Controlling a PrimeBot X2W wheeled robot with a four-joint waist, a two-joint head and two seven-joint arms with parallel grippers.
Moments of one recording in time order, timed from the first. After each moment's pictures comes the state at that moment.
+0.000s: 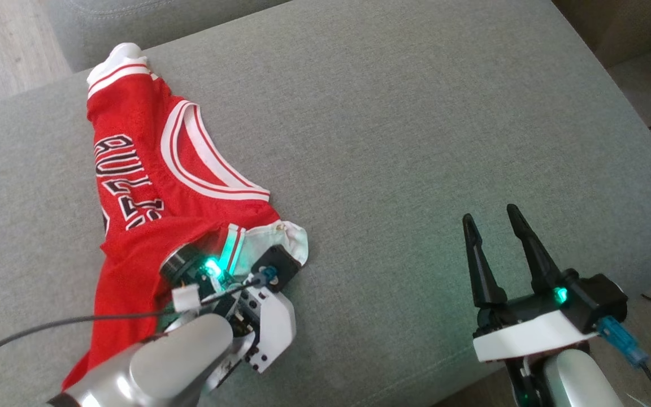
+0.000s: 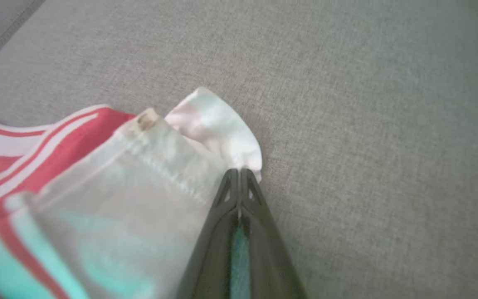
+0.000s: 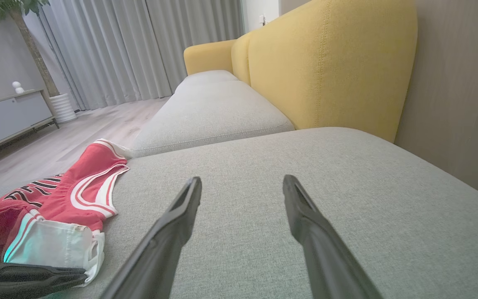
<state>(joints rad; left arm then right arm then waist) -0.66 0.38 -1.25 0.38 -0.56 0.15 0.31 -0.03 -0.05 0.19 0.13 0.17 0.12 -0.25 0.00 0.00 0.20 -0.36</state>
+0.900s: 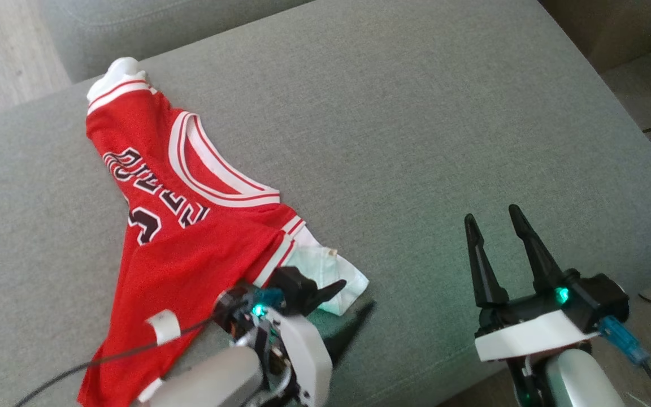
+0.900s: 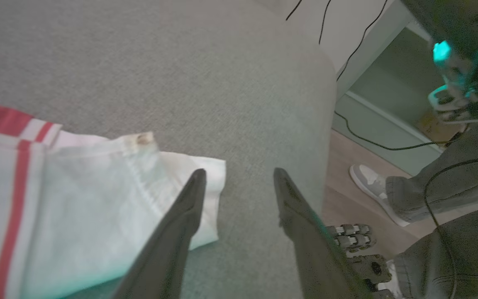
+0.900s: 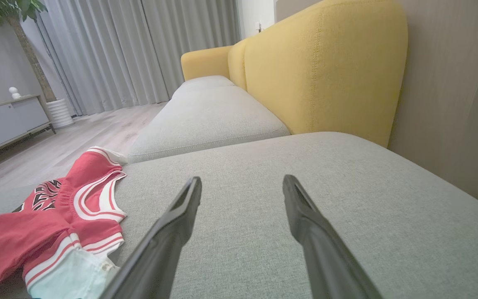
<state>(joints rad) -0.51 0.30 -1.16 0.28 -0.82 -0.02 0.15 -0.03 -0.05 0.18 0.13 0.17 0.12 -0.25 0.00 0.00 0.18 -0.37</state>
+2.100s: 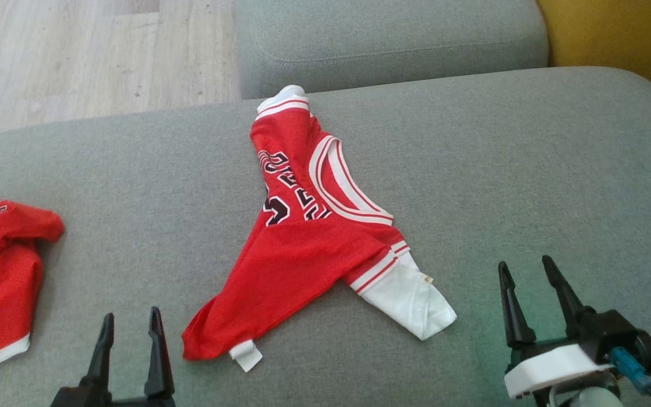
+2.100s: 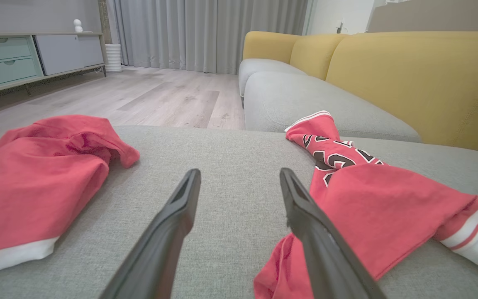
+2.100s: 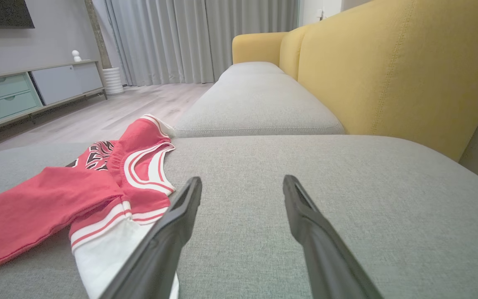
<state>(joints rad) 0.17 0.25 -0.26 0.08 -0.42 0.18 -0.25 0.05 -0.05 0.05 0.24 0.05 0.12 -0.25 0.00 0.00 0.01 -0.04</state>
